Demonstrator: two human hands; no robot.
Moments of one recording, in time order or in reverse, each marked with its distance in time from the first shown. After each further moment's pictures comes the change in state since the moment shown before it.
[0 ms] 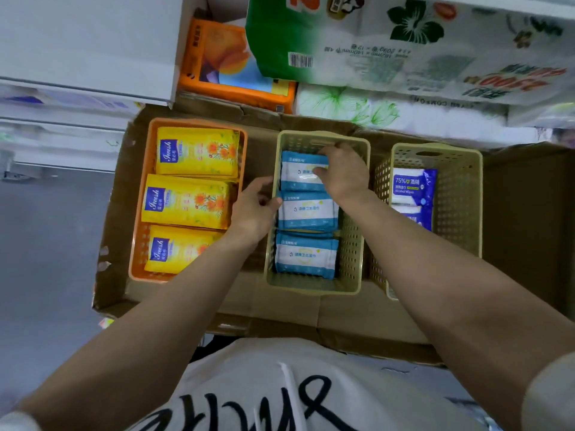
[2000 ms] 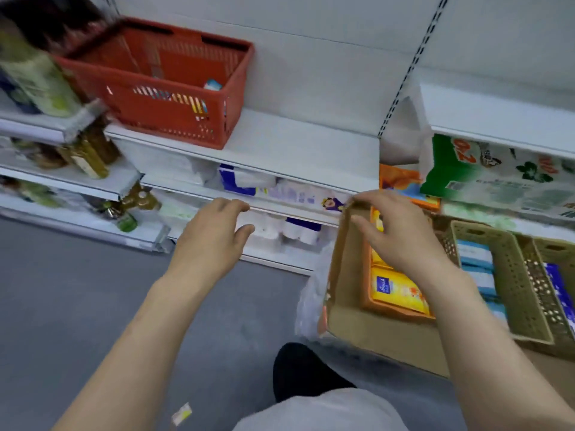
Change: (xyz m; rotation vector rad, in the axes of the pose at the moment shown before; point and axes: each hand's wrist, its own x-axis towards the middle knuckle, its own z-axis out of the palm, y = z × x) left_hand -0.169 -0.124 -0.525 0.670 0.450 0.583; right_hand -0.244 -0.429 -0.016 0.024 0.383 -0.461
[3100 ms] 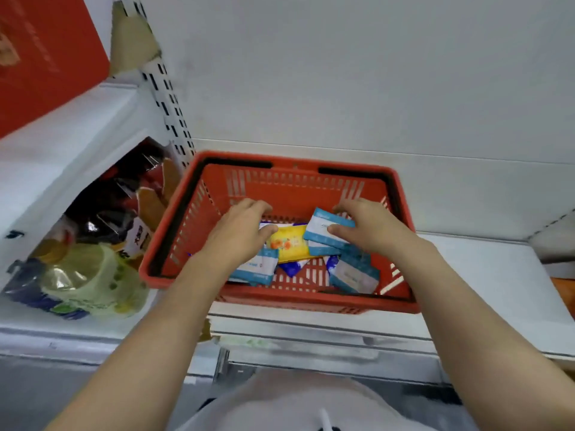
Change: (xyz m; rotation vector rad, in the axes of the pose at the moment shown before) left_hand 0.512 -0.331 -0.130 0.052 -0.164 0.173; right_hand 0.550 -0.221 0.186 -0.067 -0.250 0.151
